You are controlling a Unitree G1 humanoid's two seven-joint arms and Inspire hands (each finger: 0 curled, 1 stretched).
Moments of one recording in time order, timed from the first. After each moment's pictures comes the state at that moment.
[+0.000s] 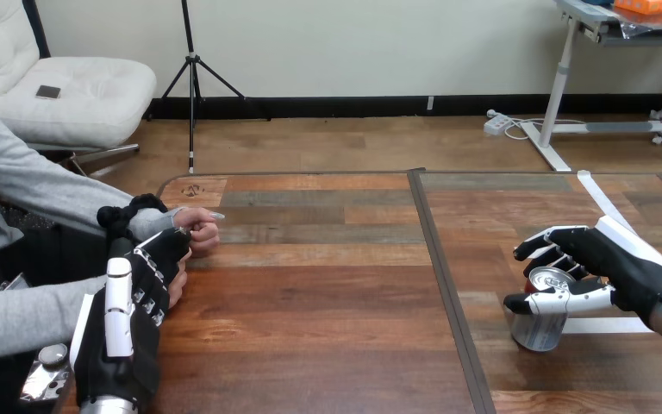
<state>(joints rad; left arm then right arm) -0.04 0.06 0.28 0.59 -0.34 -0.52 -0.42 -0.40 -0.67 0.14 0.89 -0.23 -0.44 0.25</state>
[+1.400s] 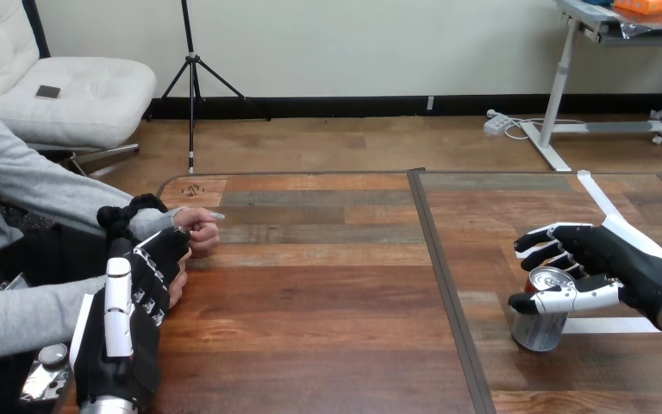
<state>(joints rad) -0.04 0.06 0.29 0.59 -0.34 -0.52 -0.42 -0.38 -0.67 0.07 0.84 -0.16 -0.39 0.37</state>
